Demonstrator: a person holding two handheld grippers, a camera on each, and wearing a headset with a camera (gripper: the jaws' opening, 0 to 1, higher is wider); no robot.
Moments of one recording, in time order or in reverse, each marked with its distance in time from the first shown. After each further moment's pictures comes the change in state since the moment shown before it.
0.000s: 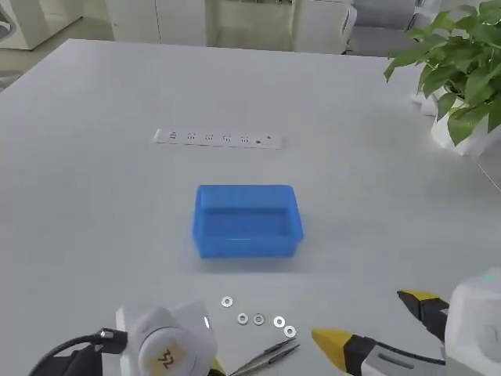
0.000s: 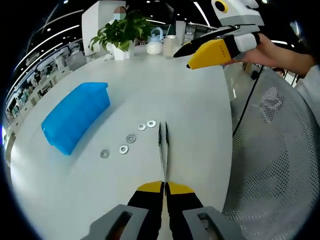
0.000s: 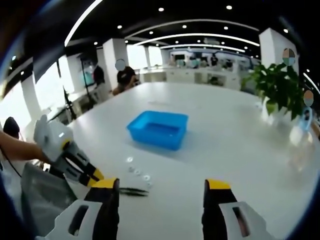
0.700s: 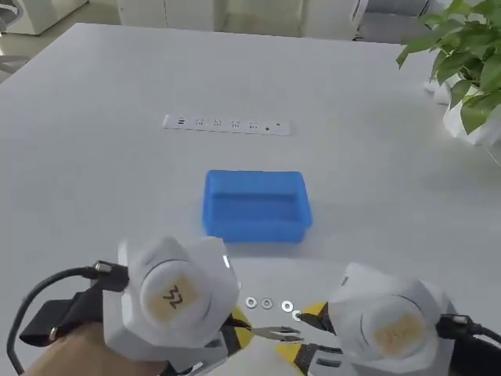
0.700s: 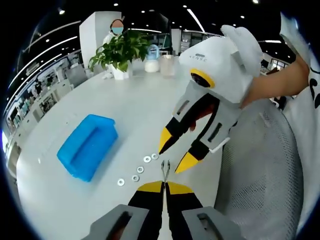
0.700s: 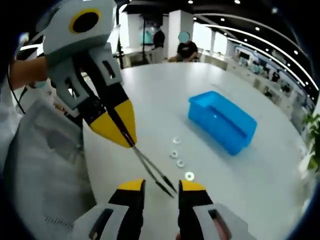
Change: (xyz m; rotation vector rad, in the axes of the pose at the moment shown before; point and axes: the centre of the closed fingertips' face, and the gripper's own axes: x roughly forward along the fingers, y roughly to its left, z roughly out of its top) left arm -0.049 0.003 0.060 0.046 -0.075 0.013; right arm 0.058 0.074 -0.035 -0.460 0.208 0.299
